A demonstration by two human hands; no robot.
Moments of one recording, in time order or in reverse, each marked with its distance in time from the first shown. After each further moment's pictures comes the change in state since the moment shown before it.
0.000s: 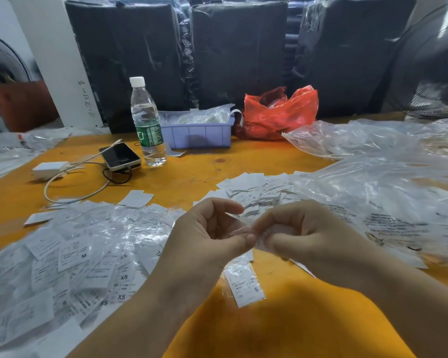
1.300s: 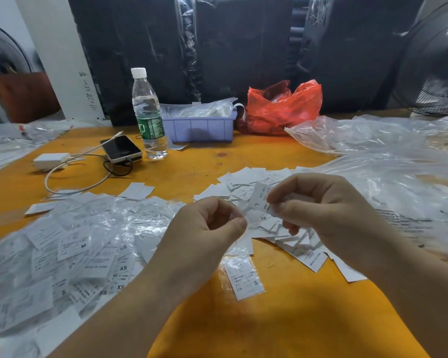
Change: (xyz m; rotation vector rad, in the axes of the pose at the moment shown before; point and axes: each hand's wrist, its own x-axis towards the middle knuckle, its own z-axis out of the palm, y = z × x) left_hand 0.004 -0.006 -0.007 0.317 0.019 0.042; right_hand 0.003 -0.007 -0.013 0.166 0.206 0.006
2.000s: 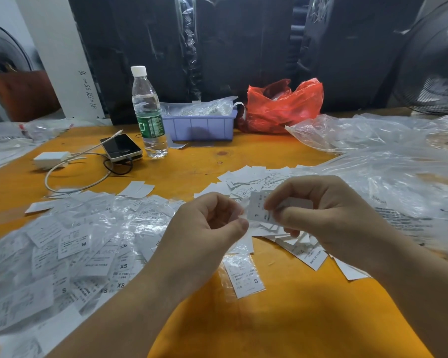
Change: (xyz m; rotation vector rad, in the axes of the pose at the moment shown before) left_hand 0.001 -0.002 0.001 -0.030 0.010 -0.008; right_hand 0.001 0.009 -0.003 -0.117 -0.071 -0.046
